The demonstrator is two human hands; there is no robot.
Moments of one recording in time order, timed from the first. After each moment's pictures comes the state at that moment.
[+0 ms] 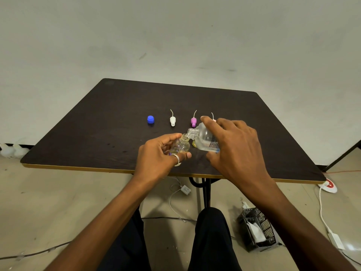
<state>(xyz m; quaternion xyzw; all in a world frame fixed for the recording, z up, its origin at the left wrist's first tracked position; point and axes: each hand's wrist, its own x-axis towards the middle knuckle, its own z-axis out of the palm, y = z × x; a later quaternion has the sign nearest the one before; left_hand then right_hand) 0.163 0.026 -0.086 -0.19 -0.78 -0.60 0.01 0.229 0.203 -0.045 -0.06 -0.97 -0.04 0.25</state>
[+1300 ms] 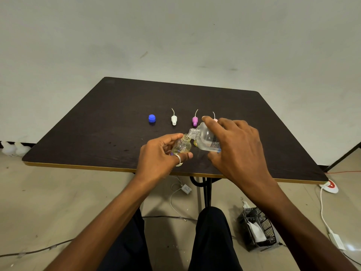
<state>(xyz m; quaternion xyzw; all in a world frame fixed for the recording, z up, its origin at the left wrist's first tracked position) 0.164 0.026 -0.088 -0.19 -0.78 -0.60 -0.01 0.230 0.202 -0.045 -0.06 -0.97 -0.06 0.25</state>
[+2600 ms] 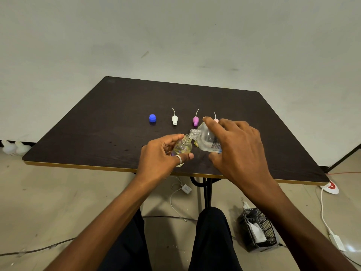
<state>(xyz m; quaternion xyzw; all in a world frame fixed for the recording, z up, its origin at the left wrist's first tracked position) 0.162 0.026 -0.091 -0.19 -0.78 -0.60 -0.01 0.231 0.201 -0.044 -0.06 -0.97 -0.06 0.24</state>
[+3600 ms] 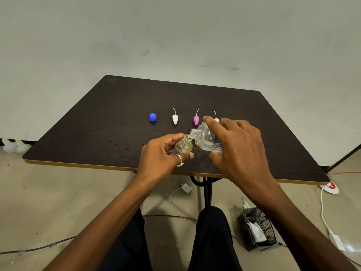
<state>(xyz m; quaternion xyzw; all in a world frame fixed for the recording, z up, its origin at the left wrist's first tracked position) 0.162 0.025 -0.092 -0.19 -0.77 -0.61 -0.02 0.230 0.199 -0.045 -0.06 -0.97 -0.06 0.23</state>
